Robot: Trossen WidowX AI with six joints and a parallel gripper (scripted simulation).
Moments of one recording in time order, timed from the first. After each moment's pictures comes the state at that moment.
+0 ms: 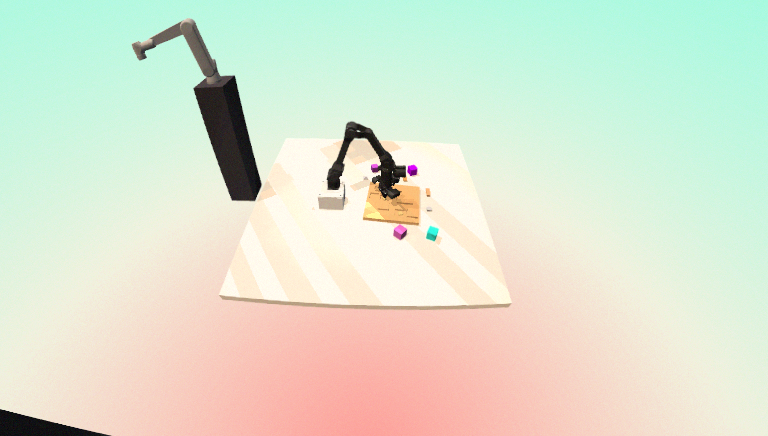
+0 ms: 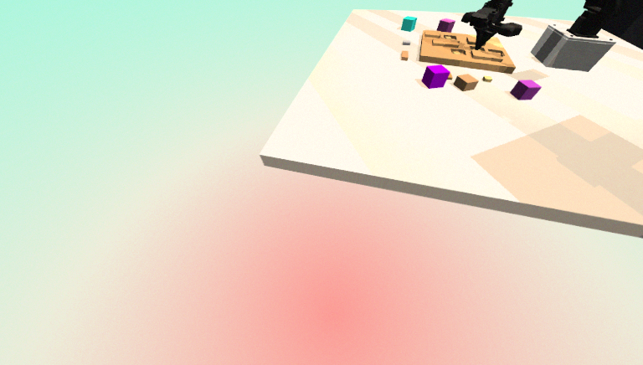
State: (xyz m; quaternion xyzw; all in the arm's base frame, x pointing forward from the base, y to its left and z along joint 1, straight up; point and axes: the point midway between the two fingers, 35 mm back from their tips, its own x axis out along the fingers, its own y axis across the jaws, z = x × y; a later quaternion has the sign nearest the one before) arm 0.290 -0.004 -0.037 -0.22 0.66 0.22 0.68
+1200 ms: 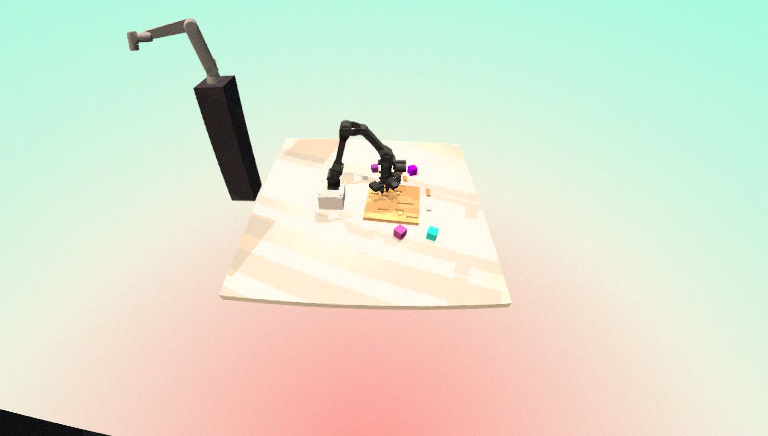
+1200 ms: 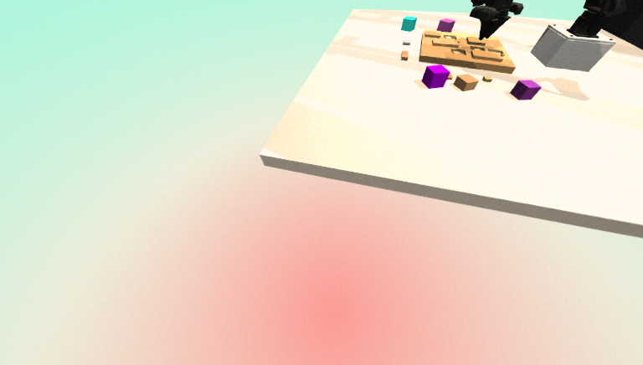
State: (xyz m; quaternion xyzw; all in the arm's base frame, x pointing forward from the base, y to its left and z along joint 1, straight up) arm 0.286 -0.004 0.001 0.31 0.63 -0.30 0.64
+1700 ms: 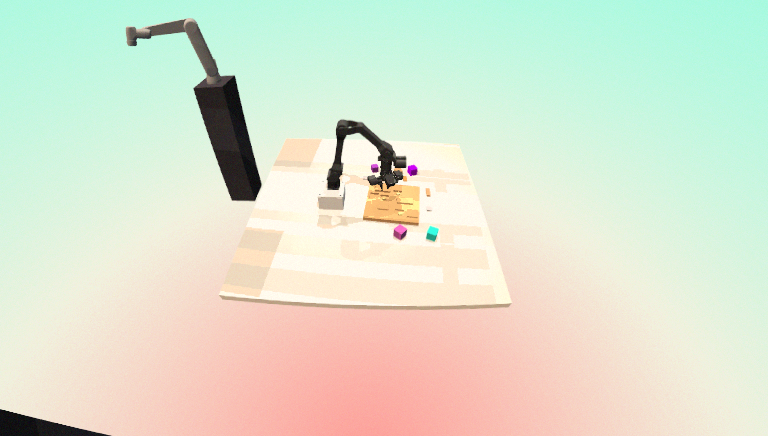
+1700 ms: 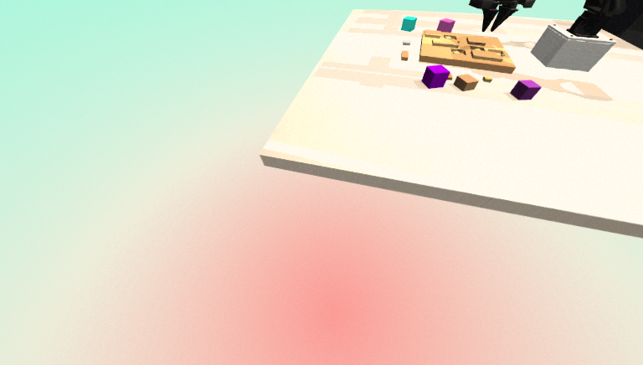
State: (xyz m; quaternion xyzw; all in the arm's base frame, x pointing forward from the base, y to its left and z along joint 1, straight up) arm 0.285 -0.004 0.025 0.42 0.57 -0.40 0.58
